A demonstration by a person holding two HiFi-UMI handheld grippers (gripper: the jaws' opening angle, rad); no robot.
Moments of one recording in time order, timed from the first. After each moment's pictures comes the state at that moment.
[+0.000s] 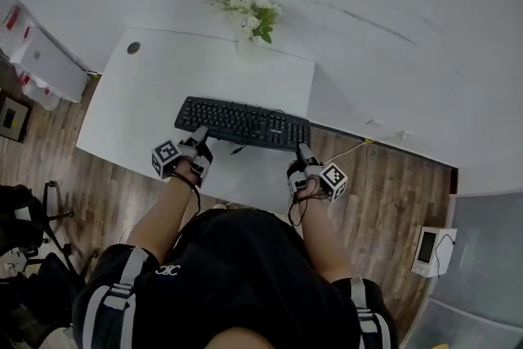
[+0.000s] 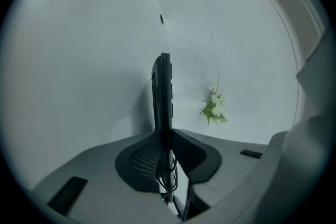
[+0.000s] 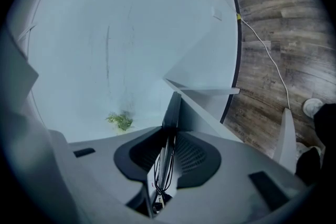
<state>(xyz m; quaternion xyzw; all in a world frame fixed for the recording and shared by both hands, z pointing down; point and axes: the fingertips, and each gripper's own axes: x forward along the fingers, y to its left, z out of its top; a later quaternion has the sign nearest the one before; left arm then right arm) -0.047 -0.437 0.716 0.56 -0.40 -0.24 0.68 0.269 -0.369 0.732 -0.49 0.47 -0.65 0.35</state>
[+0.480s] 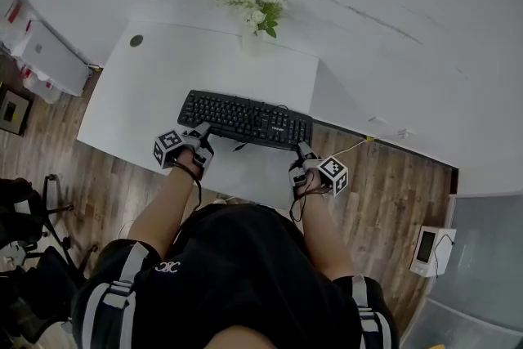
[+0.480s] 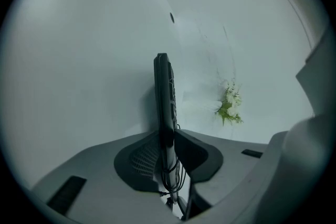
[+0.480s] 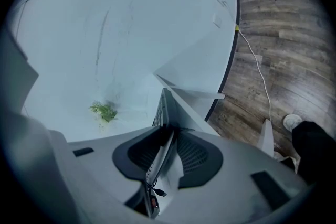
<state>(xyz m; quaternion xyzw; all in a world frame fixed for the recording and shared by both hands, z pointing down) -0.051 -0.433 0.743 0.52 -0.44 -0.19 0.71 0.263 -0.359 0.747 -0.54 0.45 -0.66 0.25</state>
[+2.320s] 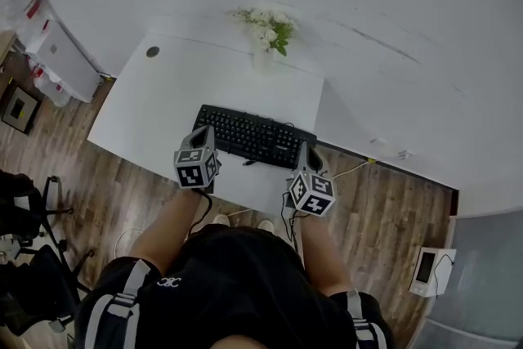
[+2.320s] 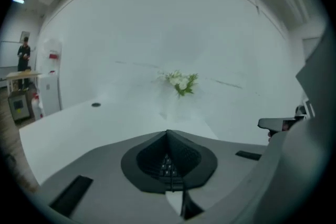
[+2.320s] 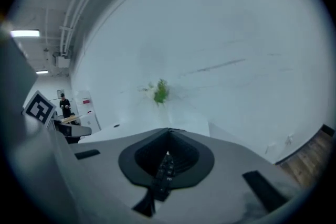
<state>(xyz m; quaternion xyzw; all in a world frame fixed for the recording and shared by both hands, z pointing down) -0.055 -0.415 0.592 0.77 -0.59 0.12 0.22 0.218 -0.372 0.573 -0.66 0.73 -0.19 -0.04</state>
